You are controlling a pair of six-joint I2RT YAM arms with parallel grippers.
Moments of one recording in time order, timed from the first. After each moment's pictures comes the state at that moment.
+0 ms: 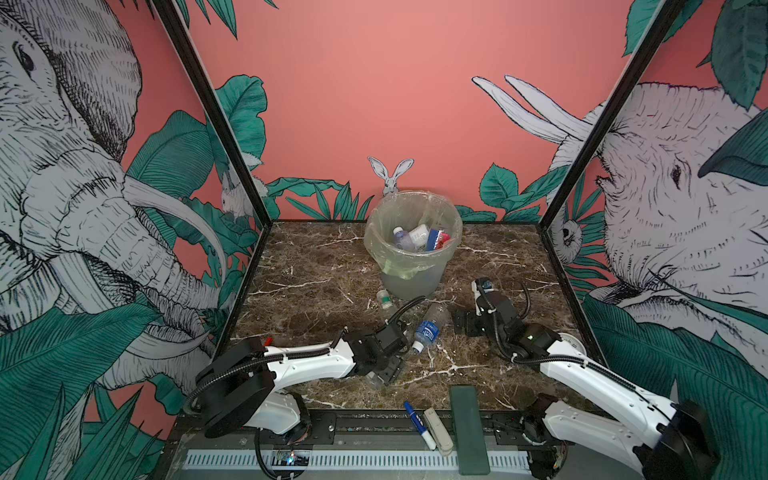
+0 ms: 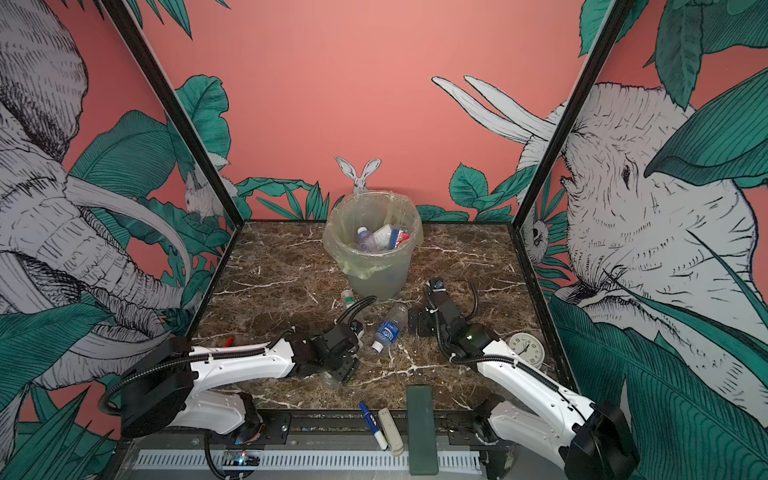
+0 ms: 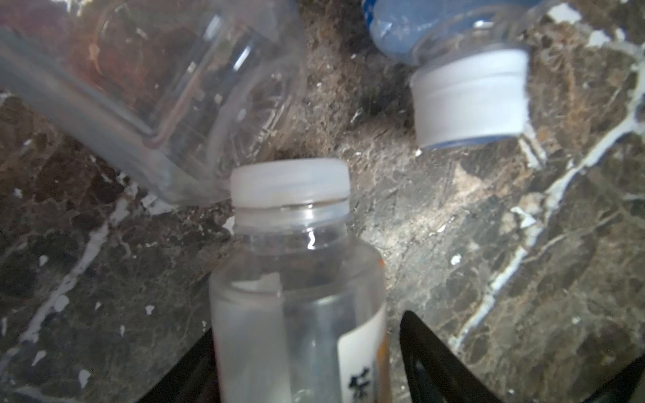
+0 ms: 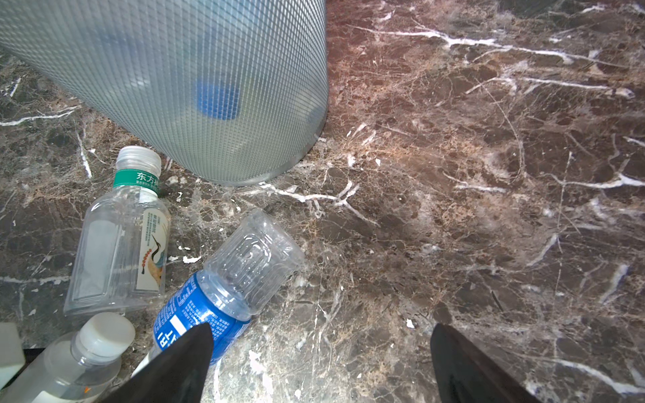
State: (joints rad) left arm -1.08 1.38 0.66 -0.44 -0.12 -0.38; right arm 0.67 1.01 0.67 -0.42 0.25 0.43
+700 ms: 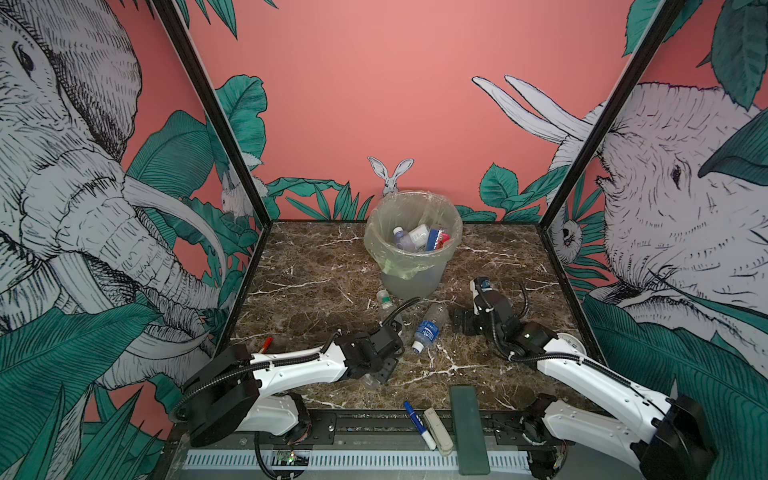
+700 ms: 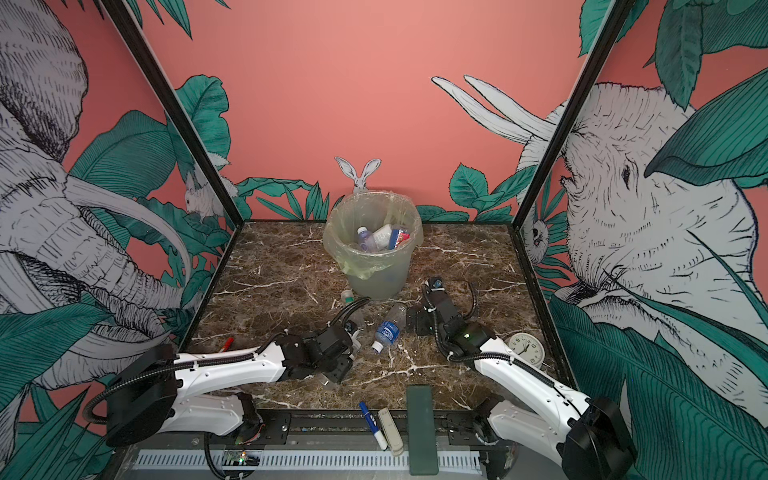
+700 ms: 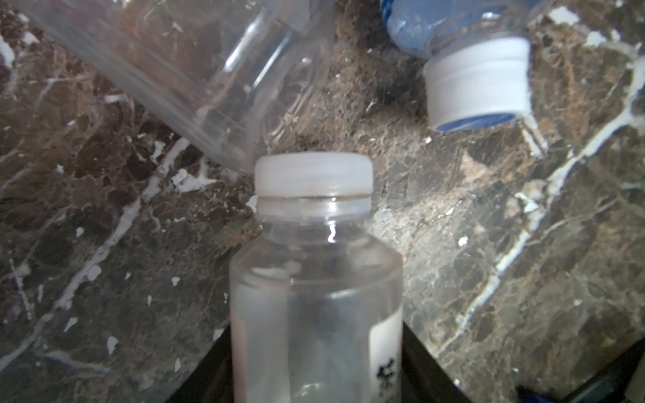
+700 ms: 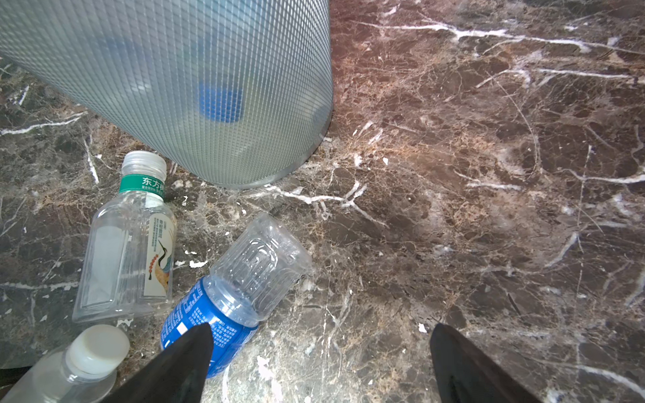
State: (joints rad) left arm -1.08 1.29 0.62 -0.46 -0.15 -0.39; right arm 0.67 1.04 0.67 -0.39 0.24 0.46
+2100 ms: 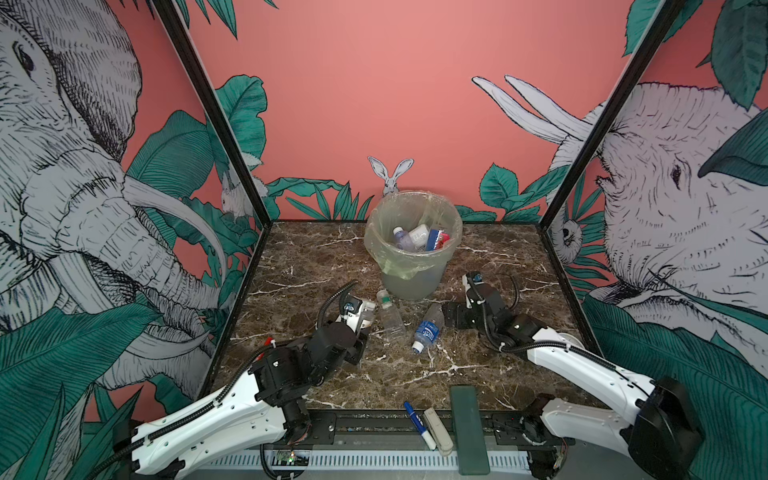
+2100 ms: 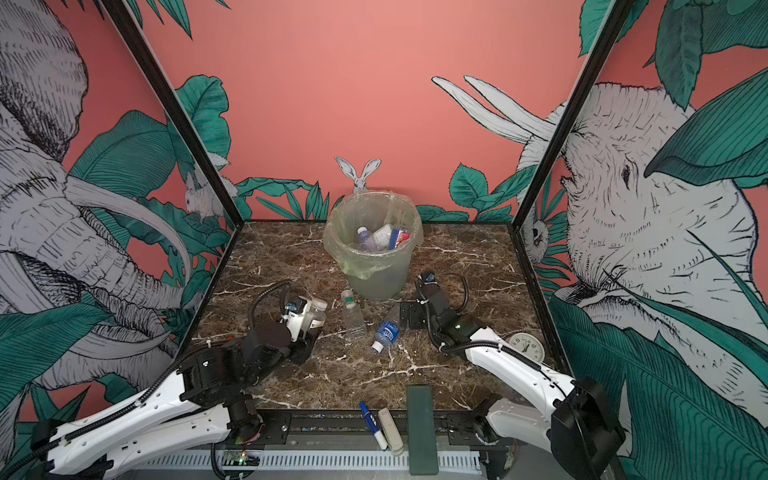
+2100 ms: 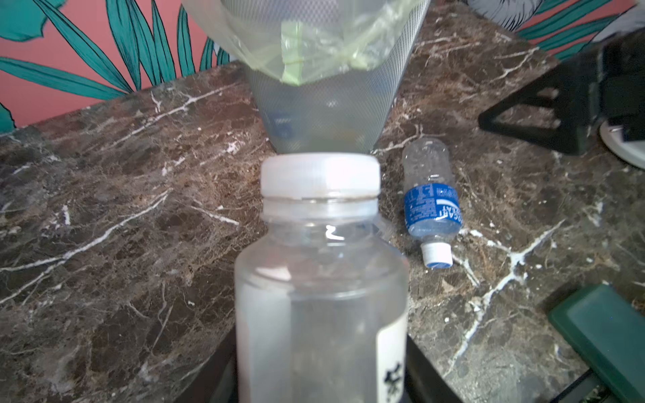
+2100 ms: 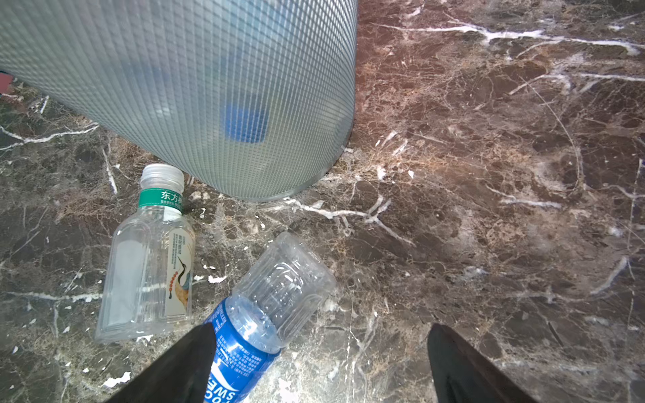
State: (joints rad) left arm -1.08 0.69 0.74 -0.68 -0.49 -0.32; right arm 0.68 1.14 0.73 -0.34 0.21 0.47
